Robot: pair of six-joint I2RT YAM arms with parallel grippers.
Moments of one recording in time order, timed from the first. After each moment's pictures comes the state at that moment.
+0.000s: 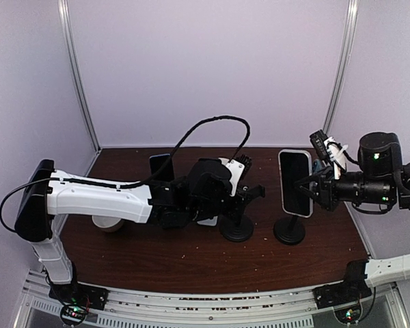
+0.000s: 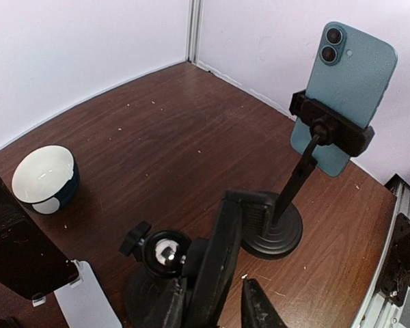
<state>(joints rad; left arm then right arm) -1.24 1.81 1.38 0.01 -0.32 -0.29 1.02 0.79 1.13 -0.82 0.20 0.27</state>
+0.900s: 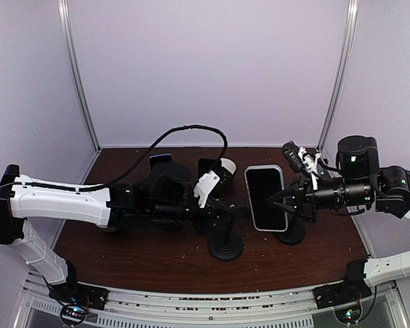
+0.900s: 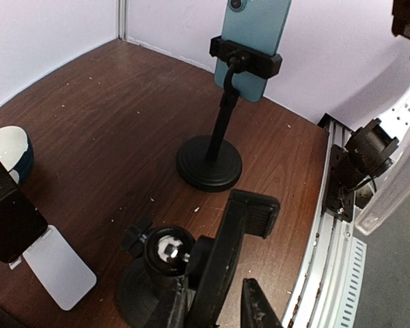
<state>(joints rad) -1.19 1.55 1.12 -0.03 0.03 -0.22 1.02 0.87 1.05 -0.60 -0.16 0.18</state>
